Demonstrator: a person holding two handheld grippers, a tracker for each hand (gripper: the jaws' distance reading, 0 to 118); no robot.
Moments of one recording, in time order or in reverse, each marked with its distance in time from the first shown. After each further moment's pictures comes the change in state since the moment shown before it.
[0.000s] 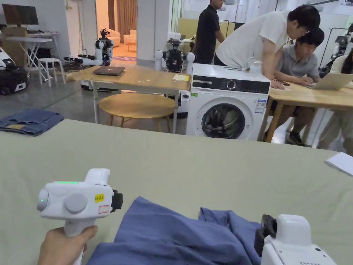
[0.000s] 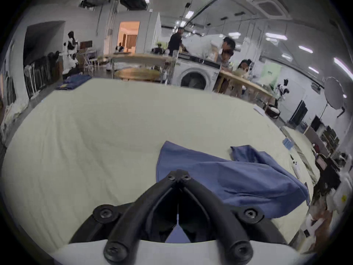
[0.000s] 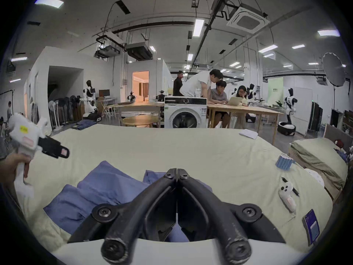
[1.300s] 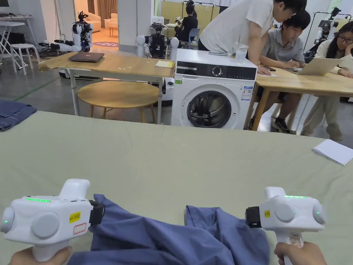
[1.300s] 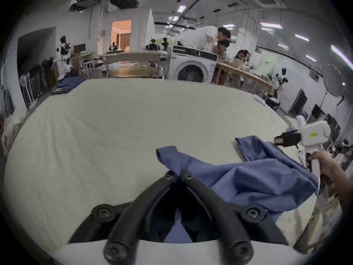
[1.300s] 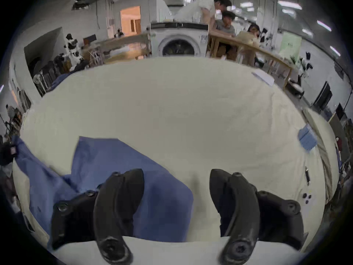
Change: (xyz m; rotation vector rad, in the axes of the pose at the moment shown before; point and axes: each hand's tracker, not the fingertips) left arm 0.004 -0.024 -0.002 0.005 -0.009 -0.070; right arm 0.091 -0.007 -0.244 -0.677 -0.013 -0.010
